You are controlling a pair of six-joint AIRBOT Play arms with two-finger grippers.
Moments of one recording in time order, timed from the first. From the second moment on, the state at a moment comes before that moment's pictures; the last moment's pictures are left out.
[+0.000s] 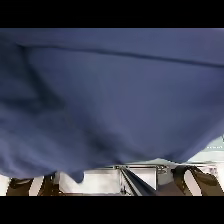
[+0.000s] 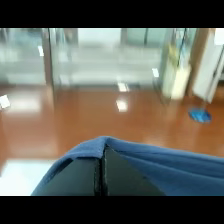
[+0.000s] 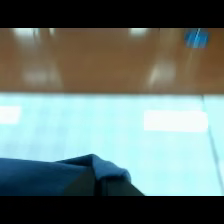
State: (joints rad) left arm 0.30 -0.51 1.66 1.21 -1.27 -1.51; right arm -0.27 -0.65 1.66 -1.27 1.51 1.49
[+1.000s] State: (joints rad) left arm 0.23 -1.57 1.41 0.78 -0.92 -1.40; right arm -0.19 -1.70 1.63 -1.01 1.05 1.42
